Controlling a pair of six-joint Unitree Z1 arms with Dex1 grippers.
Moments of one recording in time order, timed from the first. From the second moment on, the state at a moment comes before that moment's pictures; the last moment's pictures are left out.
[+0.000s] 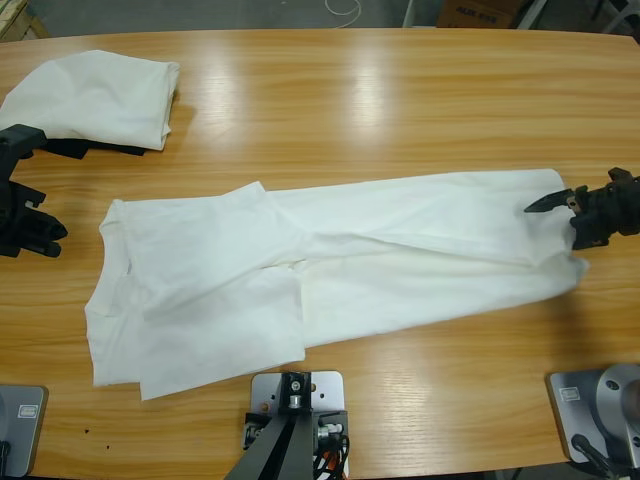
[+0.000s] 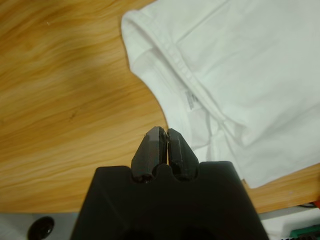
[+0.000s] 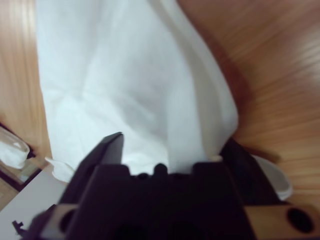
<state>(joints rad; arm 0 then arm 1) -0.67 1.51 -1.01 0.88 0.13 -0.35 -0.28 1.69 -0.65 0.43 0.51 0.52</state>
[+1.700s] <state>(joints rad) -0.68 1.53 -1.03 0.88 0.13 -0.36 0.52 1.43 -1.32 1.14 -0.27 0.59</state>
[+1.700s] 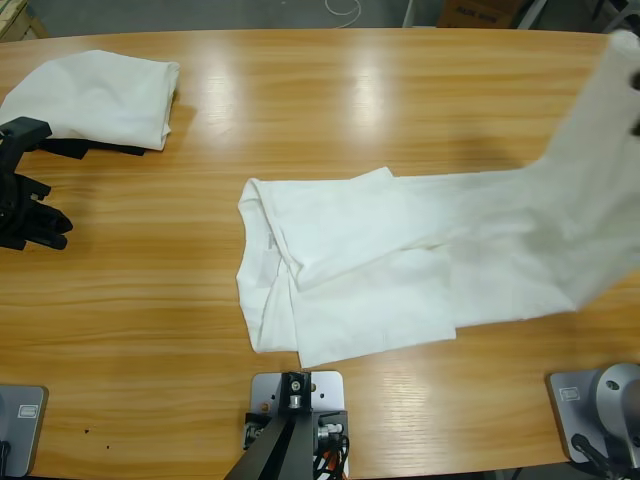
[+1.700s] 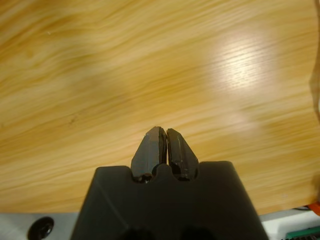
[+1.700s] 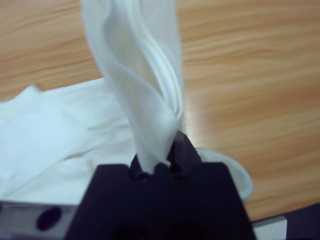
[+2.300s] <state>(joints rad) -0.68 1.51 -1.02 0.88 0.15 -0.41 0.97 1.81 -1.71 1.17 -0.06 0.81</state>
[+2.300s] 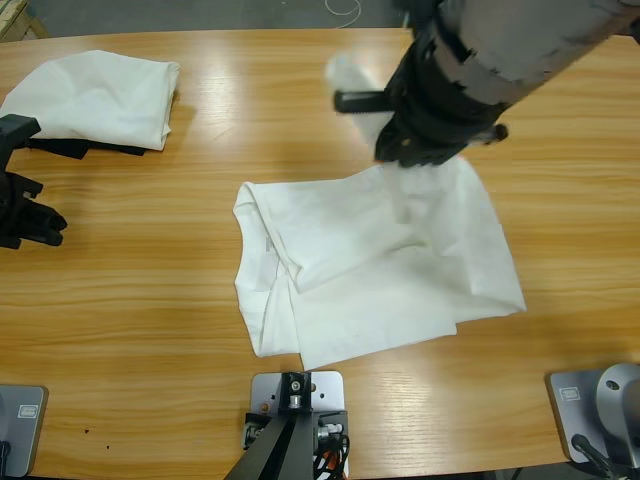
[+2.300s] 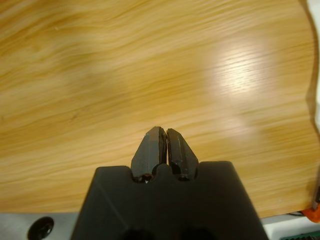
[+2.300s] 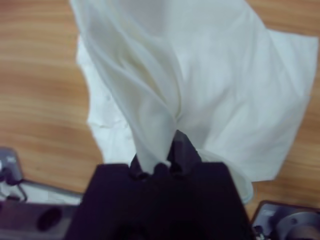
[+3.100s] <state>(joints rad) -0.67 1.51 -1.01 0.88 0.15 -0.41 1.09 2.03 -1.89 1.13 0.09 0.85</state>
